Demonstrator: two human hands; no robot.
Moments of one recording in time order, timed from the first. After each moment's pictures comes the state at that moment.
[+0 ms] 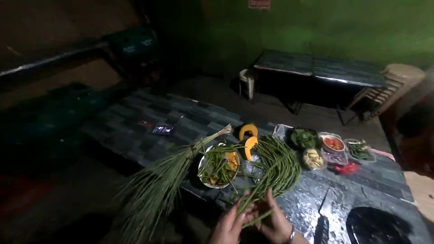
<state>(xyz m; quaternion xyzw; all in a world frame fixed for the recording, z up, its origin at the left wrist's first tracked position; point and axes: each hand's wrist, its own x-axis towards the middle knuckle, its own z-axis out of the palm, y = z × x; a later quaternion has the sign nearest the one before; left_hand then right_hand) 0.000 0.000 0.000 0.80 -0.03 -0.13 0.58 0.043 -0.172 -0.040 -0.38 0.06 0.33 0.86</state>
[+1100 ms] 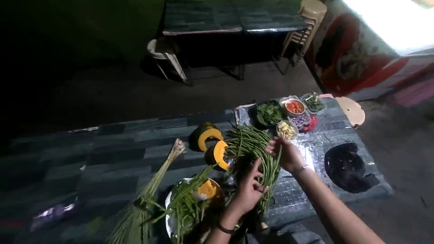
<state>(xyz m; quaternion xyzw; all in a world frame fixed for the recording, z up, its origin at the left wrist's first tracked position) 0.227 -0.057 -0.098 0.71 -0.26 -0.35 0.56 0.221 -0.263 -0.058 -0.39 0.45 -0.05 0.81</state>
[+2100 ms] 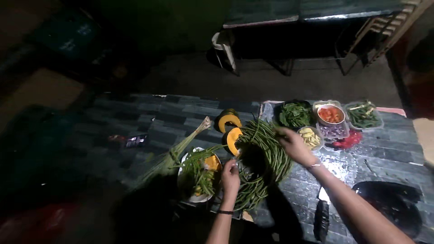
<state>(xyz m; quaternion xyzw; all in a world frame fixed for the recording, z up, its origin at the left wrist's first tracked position) 0.188 -0.083 -0.135 0.86 0.18 -0.06 0.47 0.239 -0.343 -0.048 -0.87 -0.03 0.08 0.49</state>
